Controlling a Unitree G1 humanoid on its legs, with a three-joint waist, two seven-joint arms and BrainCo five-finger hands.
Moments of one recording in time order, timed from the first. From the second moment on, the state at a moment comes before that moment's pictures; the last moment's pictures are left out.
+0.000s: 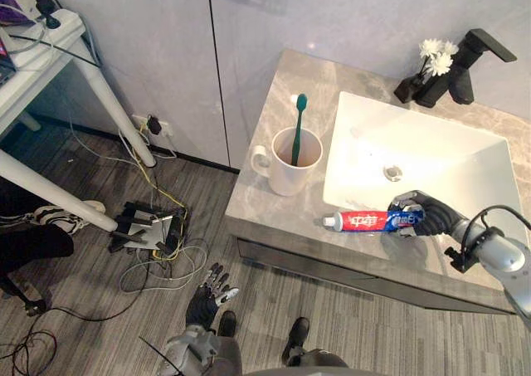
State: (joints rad) left arm 0.37 0.09 0.02 0.25 -0.53 -0.18 -0.17; right arm -0.17 -0.97 0.12 0.01 0.08 -0.22 0.30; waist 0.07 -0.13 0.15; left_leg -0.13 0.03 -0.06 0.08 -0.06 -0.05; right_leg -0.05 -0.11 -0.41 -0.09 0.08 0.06
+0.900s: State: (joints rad) left arm 0.36 -0.01 0.40 0.21 -0.55 -0.22 -0.08; right arm -0.39 -1.06 -0.12 0.06 0.07 -0.27 0.19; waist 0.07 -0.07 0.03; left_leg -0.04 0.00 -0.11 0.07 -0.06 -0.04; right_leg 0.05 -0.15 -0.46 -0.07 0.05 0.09
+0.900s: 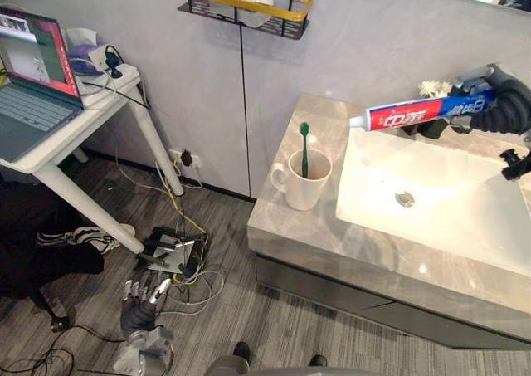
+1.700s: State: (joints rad) left arm -0.19 0.33 -0.21 -0.25 -0.85 -0.15 -0.06; right arm -0.54 -0.39 0.10 -0.14 0.21 -0.21 0.08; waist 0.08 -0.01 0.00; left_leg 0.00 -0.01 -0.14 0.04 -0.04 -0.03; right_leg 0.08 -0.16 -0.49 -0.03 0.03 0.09
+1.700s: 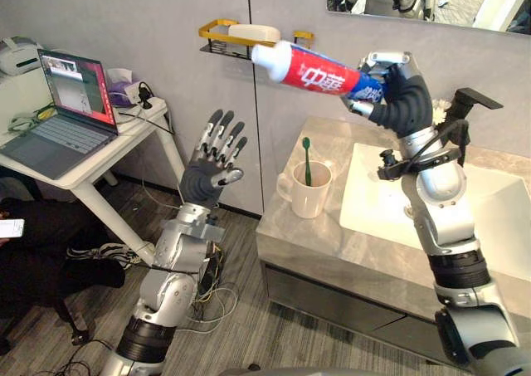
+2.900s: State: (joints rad) left arm -0.37 0.17 -0.28 -0.27 -0.83 -0.14 0.03; right arm -0.41 -0.20 0.12 -0.14 0.15 -0.14 0.09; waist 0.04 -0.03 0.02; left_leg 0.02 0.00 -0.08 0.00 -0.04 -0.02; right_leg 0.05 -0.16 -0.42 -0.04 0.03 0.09
